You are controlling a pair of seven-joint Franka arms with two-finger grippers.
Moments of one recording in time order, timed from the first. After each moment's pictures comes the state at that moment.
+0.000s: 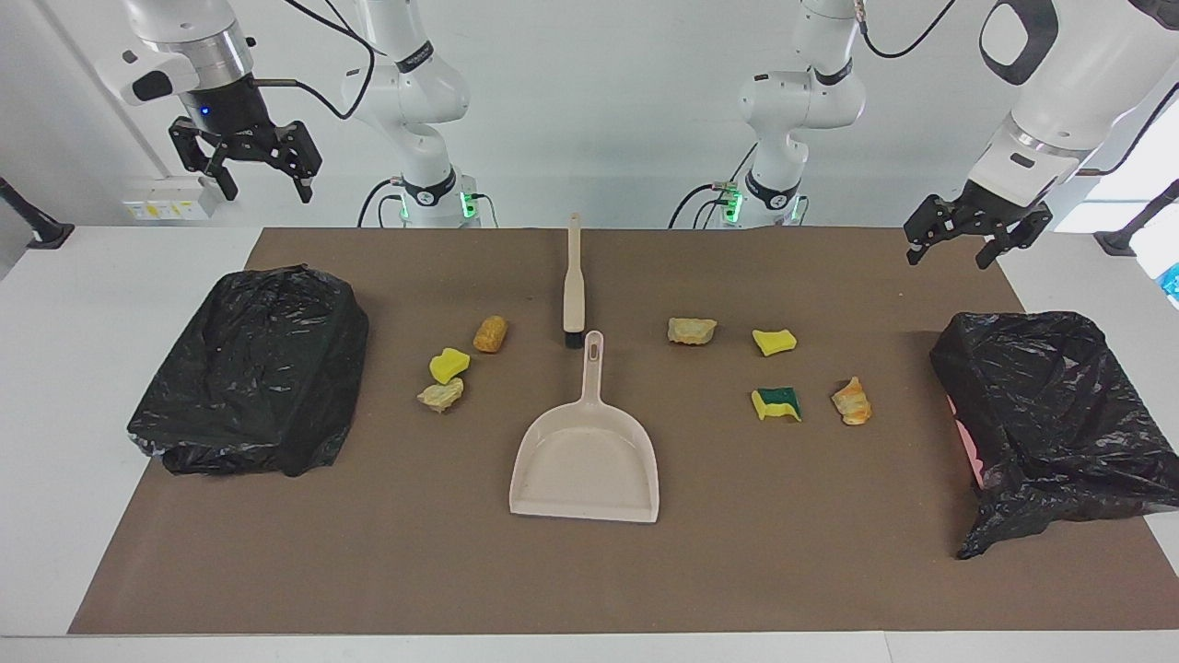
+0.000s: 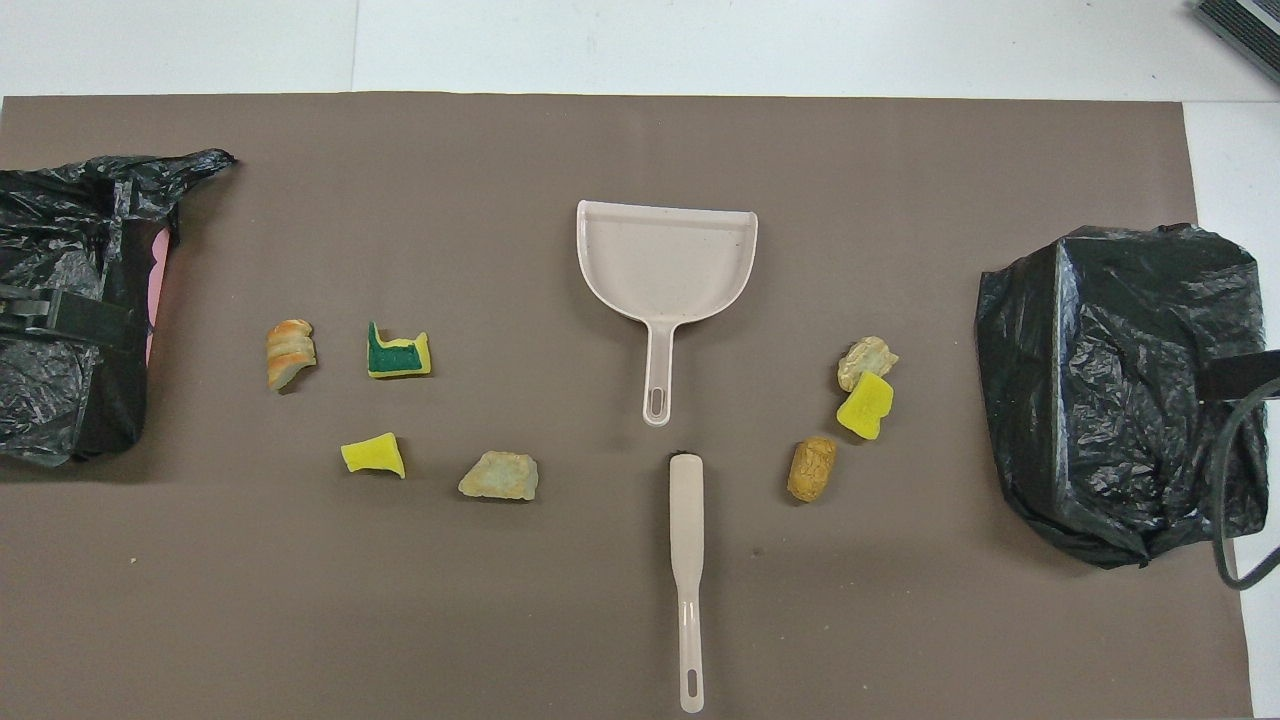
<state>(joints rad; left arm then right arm) -0.10 0.00 0.09 -1.60 -0.01 1.58 0.12 0.00 -0.15 -0.05 -1.62 -0.05 1.51 -0.04</state>
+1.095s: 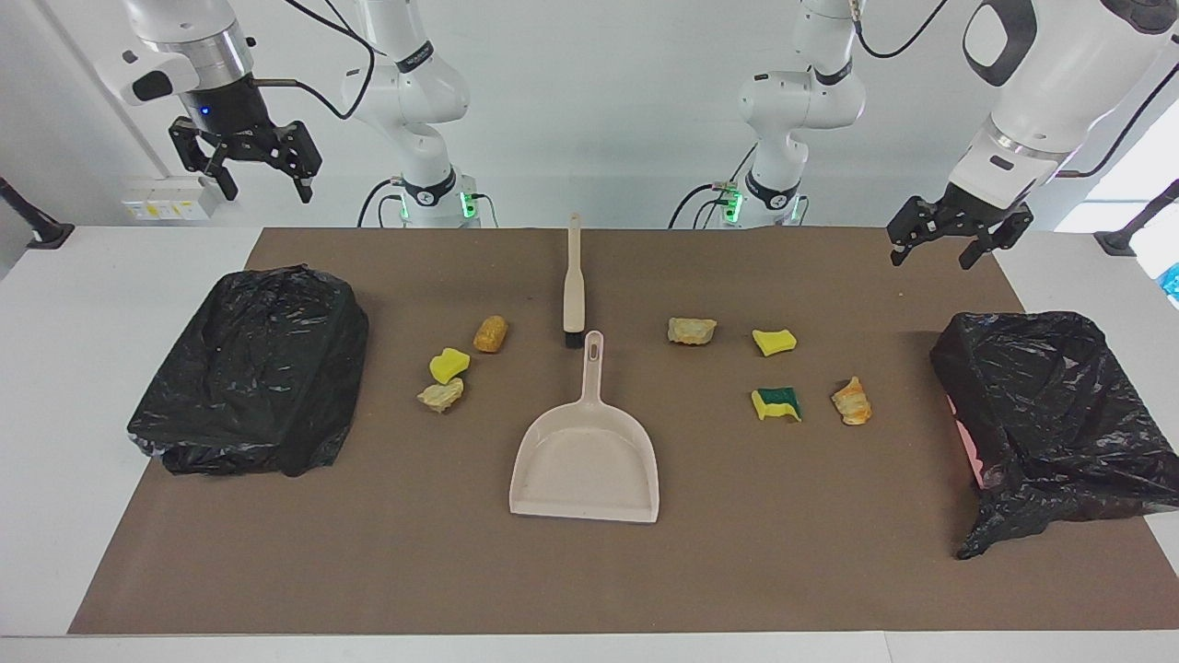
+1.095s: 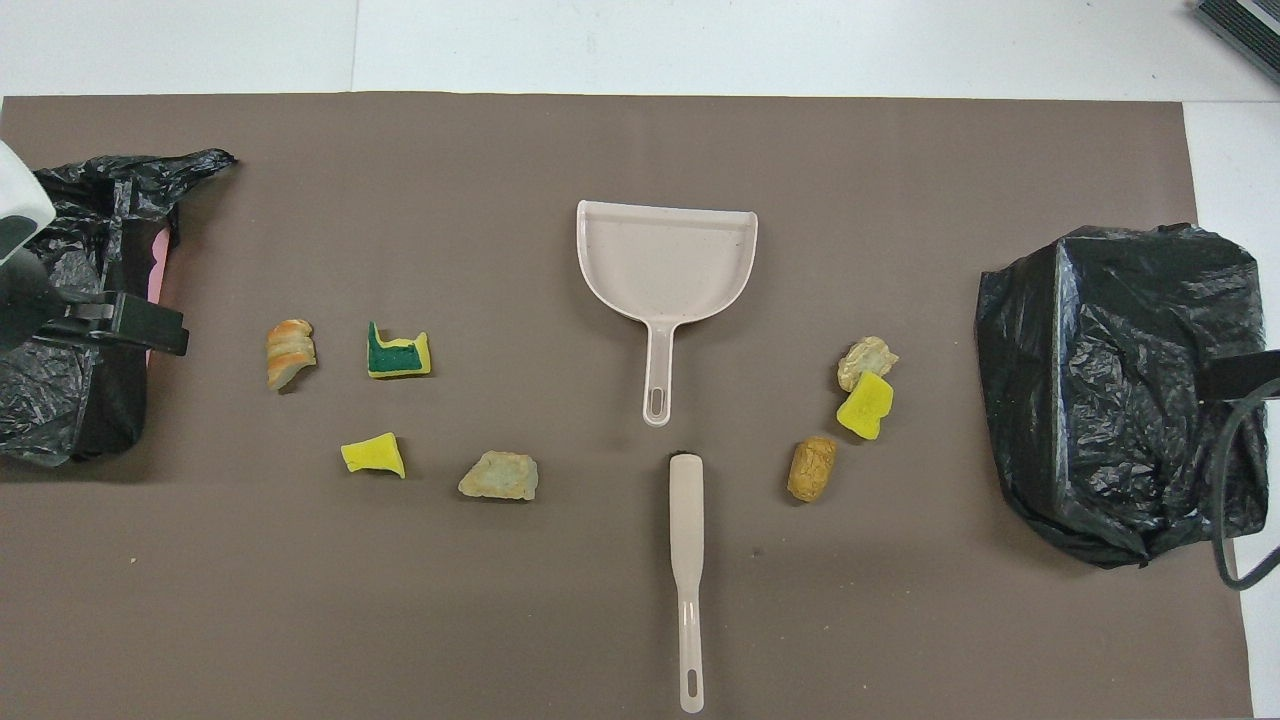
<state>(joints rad) -0.13 -0.01 0.05 -1.61 -0.01 1.58 0.05 0.00 -0.15 -0.05 -1.62 -0.05 1.51 -0.04</state>
